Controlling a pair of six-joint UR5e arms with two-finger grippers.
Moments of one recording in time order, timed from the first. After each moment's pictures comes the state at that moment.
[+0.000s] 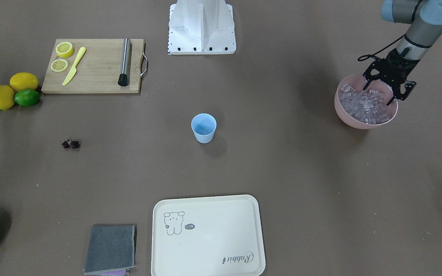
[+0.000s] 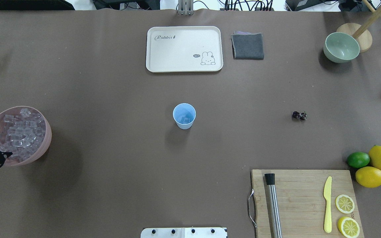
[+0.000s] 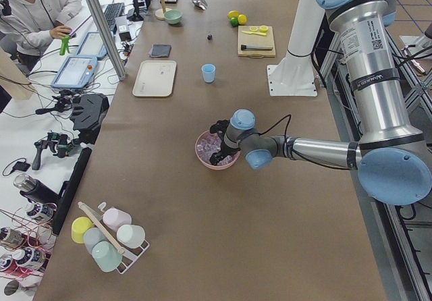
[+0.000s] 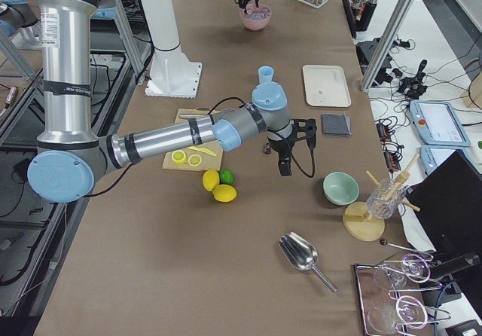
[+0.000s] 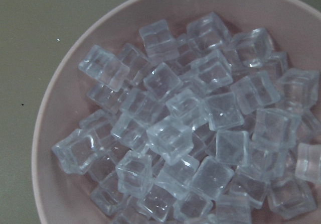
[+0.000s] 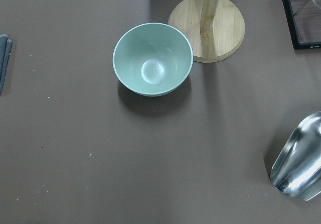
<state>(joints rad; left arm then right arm) -0.77 -1.26 -1.84 -2.44 -1.93 -0.12 1.36 -1.61 1.88 -1.26 2.22 0.60</state>
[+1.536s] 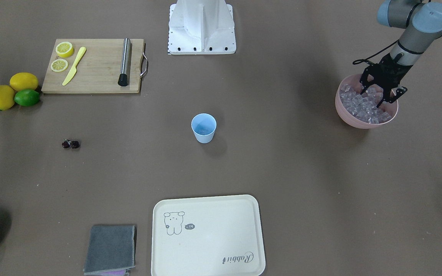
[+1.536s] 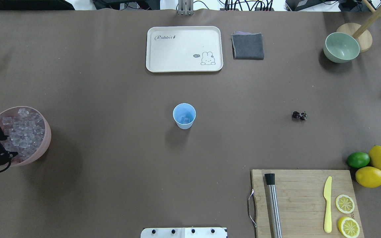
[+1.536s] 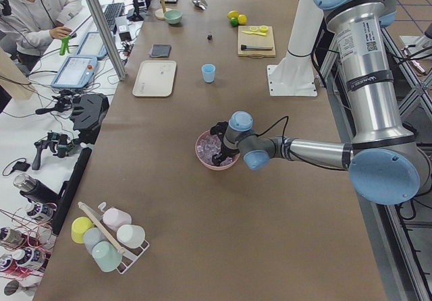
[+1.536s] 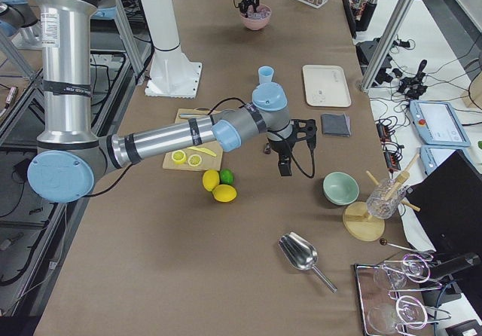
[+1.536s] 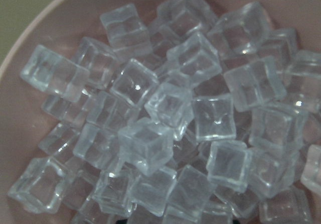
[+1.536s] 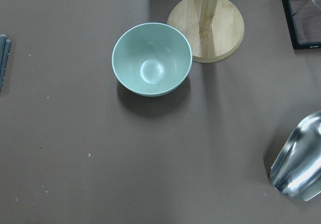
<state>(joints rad) -0.75 -1.28 -1.81 -2.44 -1.94 -0.12 1.36 -1.61 1.88 -1.26 2.22 0.60</state>
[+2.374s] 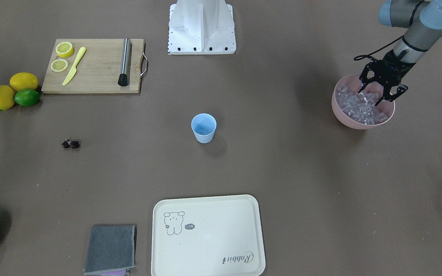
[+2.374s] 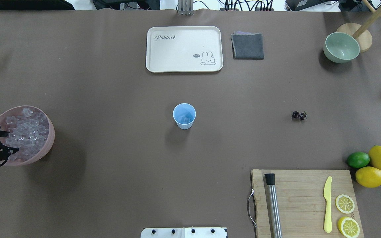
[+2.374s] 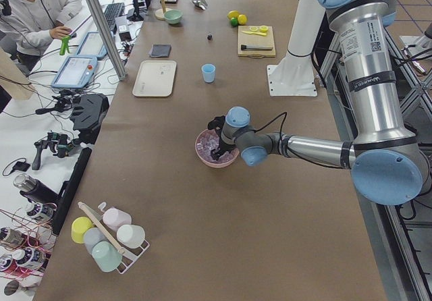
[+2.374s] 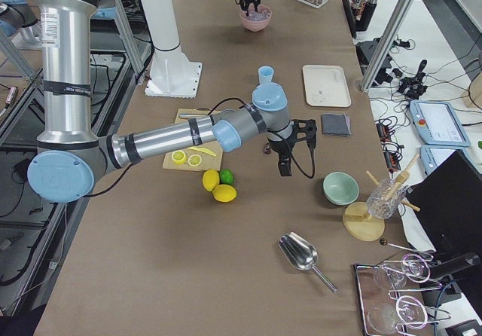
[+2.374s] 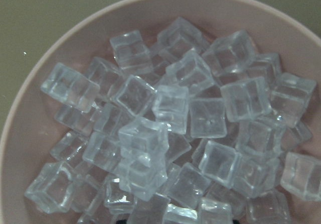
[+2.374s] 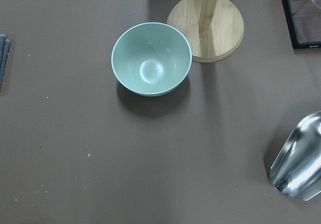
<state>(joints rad) -0.83 -1.31 -1.84 -2.41 -2.05 -0.12 1.36 -1.61 1.88 -1.26 2.22 0.60</state>
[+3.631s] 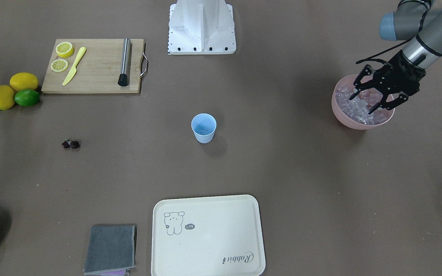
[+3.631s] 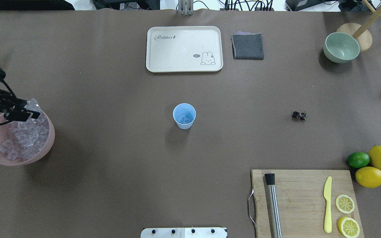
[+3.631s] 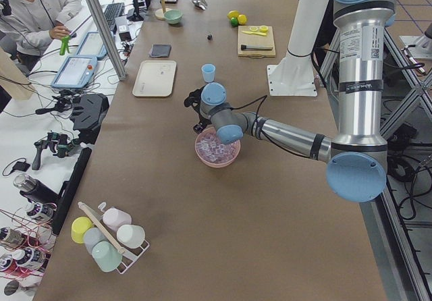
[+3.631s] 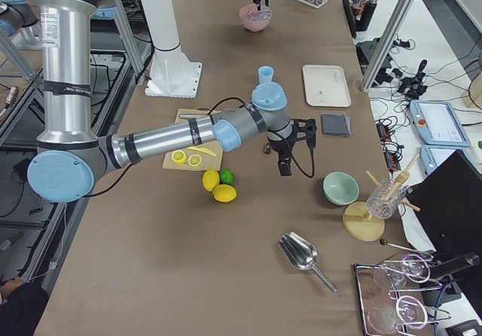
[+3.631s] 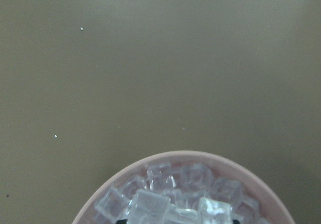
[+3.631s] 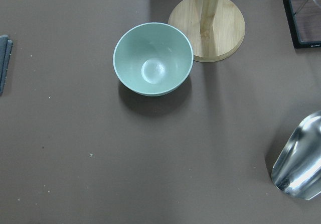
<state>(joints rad) -0.98 -1.55 -1.84 -2.34 -2.27 -0.45 1.36 -1.61 1.88 -1.26 2.22 0.61</state>
